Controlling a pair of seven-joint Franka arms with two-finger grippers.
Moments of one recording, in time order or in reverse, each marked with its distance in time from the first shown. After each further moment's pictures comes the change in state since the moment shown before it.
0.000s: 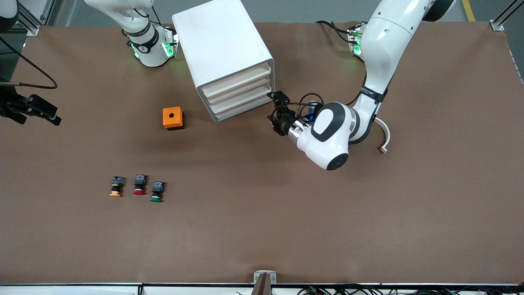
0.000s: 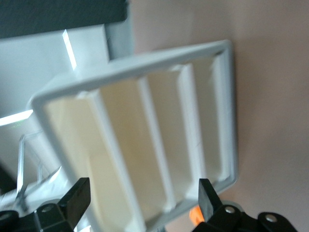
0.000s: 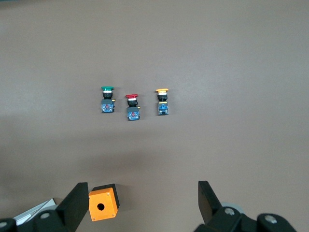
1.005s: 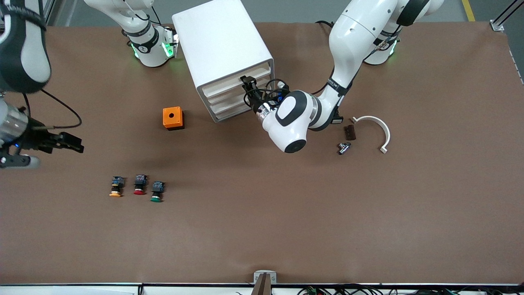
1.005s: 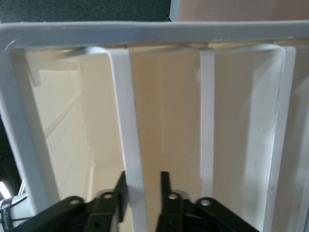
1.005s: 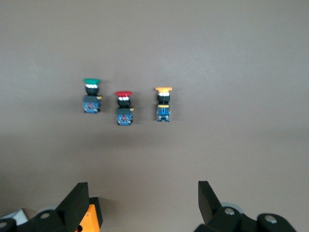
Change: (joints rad) left arm -0.174 0.074 -0.006 0.048 -0.062 -0.010 -0.184; right arm -0.001 0.259 -0.009 -0.011 0.000 0.125 -0.085
